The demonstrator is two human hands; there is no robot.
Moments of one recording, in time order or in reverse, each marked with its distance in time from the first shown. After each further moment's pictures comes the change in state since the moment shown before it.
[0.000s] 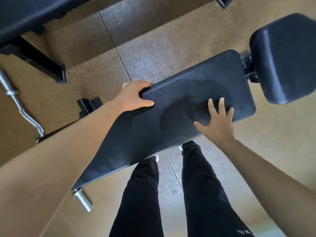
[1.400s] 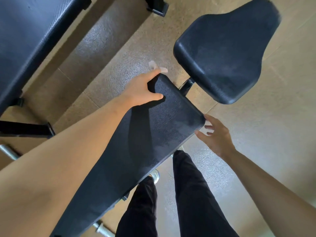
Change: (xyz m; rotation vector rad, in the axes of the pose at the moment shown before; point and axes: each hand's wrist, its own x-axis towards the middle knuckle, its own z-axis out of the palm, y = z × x) left_hand 0.177 0.231 0.060 0.261 -0.148 0.189; right_hand 0.037 0.169 -0.024 0.956 0.070 0.147
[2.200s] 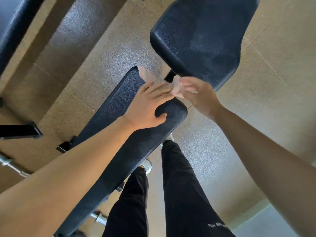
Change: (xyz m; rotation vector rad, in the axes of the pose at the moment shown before) left_hand -0.025 0.038 0.083 0.424 0.104 0.538; right_hand 0.060 -0.070 -0.051 0.034 -0.129 -0.195
